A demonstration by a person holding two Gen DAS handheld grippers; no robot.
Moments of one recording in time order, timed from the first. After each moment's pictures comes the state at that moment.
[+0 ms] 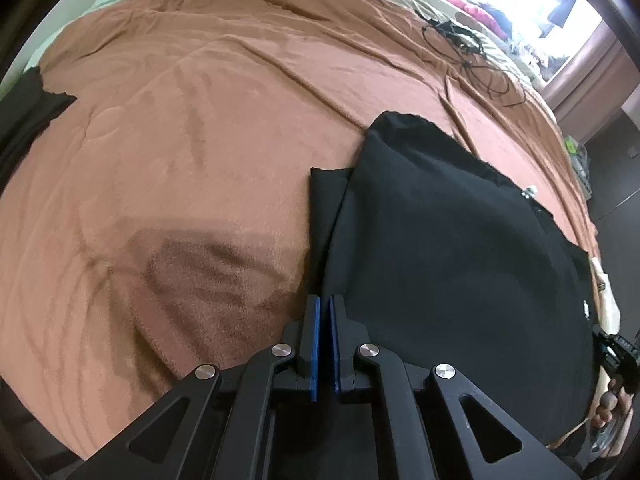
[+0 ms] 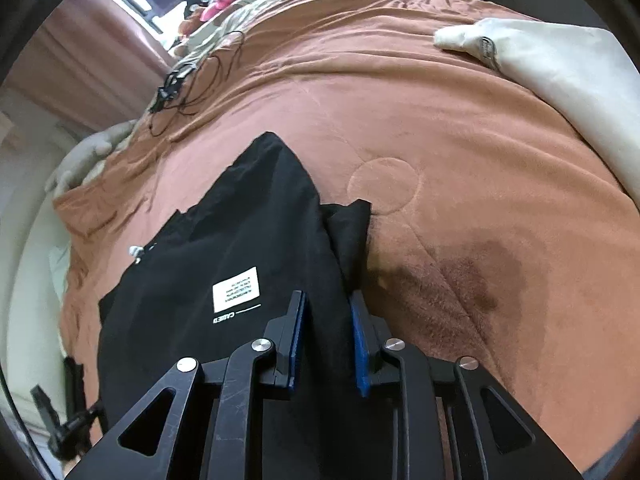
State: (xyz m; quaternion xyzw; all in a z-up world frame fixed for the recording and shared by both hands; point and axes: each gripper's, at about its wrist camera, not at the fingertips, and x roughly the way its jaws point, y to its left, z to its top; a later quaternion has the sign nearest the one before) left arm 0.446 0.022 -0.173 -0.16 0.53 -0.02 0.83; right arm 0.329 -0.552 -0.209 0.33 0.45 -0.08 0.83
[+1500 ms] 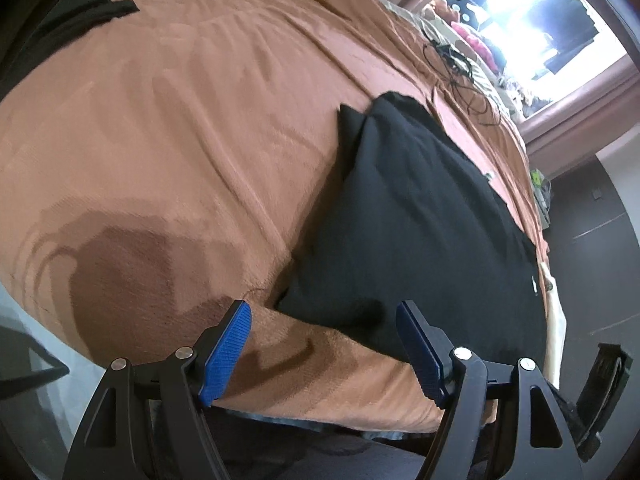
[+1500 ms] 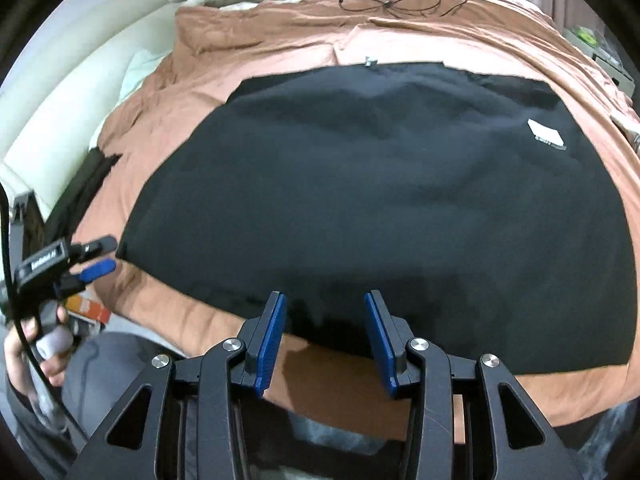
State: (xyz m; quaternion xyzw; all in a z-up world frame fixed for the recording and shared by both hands) left arm 0.333 0.053 -0.187 -0.27 0.51 -0.06 0.81; right arm 0.239 -0.296 -0.187 0.09 0.51 0.12 0.84
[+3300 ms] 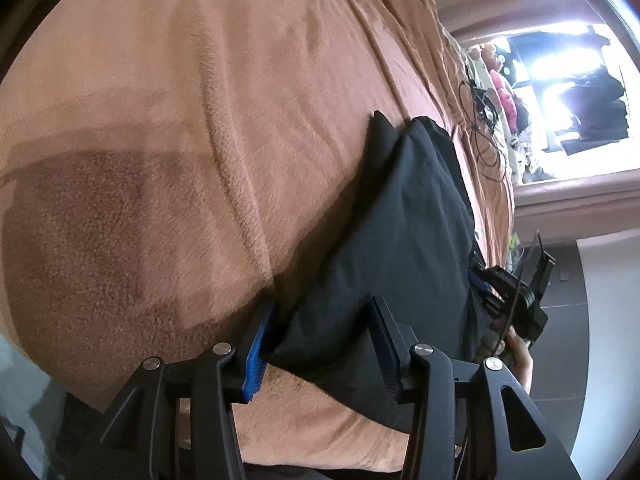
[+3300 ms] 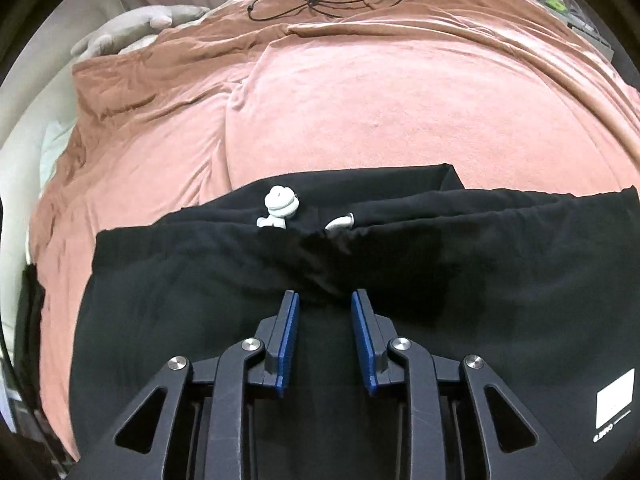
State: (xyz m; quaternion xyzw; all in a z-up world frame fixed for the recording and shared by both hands) left arm 0.351 0.075 -0.215 -0.44 0.50 -0.04 0.74; right arm 0.495 -0.331 -0.222 0.16 0.52 0.02 0.84
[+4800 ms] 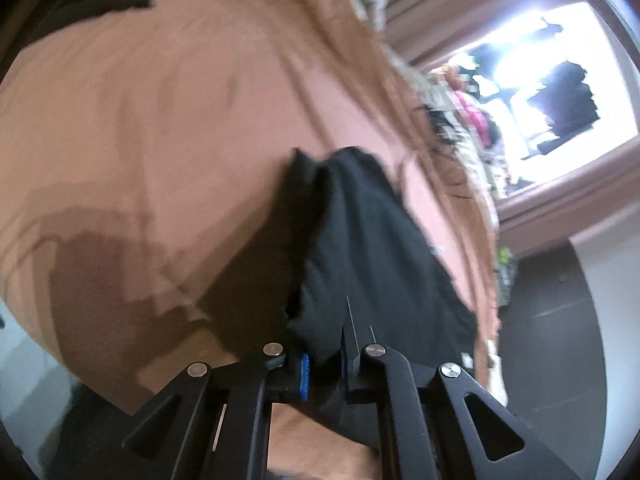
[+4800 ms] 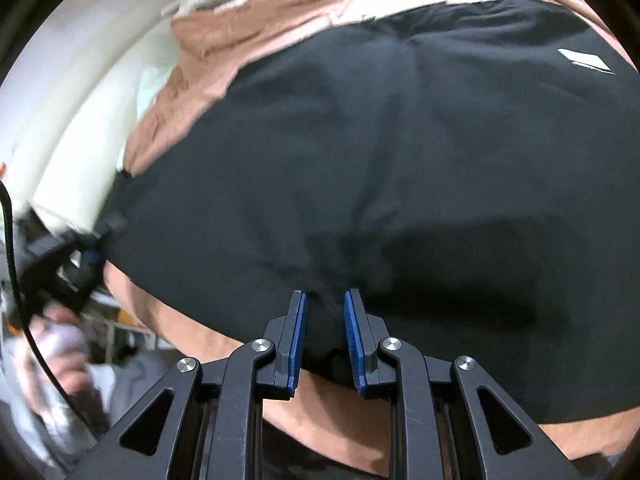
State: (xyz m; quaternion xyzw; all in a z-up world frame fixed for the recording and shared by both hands) left arm 0.337 0.025 -0.135 -0.40 0.41 -0.04 0.82; right arm 0.292 -0.293 -0.239 0.17 0.54 0.18 0.81
